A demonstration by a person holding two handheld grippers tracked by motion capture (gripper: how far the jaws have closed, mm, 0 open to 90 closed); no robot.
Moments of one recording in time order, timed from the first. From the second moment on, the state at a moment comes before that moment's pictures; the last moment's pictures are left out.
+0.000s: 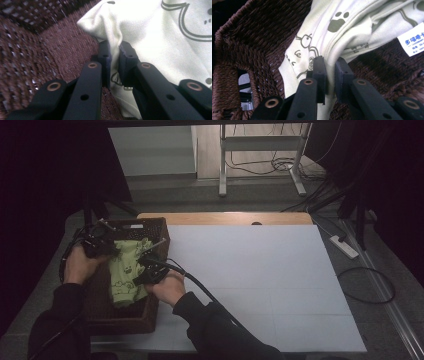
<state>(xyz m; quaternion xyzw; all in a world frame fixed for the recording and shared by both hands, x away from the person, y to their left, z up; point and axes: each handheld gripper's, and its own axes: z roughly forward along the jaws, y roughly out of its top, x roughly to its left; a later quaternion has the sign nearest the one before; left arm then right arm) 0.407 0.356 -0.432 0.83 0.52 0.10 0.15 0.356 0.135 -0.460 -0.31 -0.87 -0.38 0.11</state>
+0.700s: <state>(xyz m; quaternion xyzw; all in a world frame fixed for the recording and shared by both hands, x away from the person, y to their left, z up) 0.400 0.354 -0.431 0.81 0.54 0.10 0.20 0.353 0.119 -0.436 -0.26 -0.87 -0.41 0.05</state>
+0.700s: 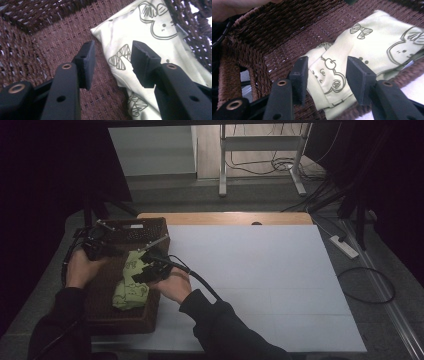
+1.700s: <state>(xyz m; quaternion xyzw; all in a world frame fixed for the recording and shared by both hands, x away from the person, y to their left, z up) 0.376 0.328 -0.422 0.79 0.53 0.11 0.30 0.351 0.080 -0.422 -0.22 -0.89 -0.40 -0.03</state>
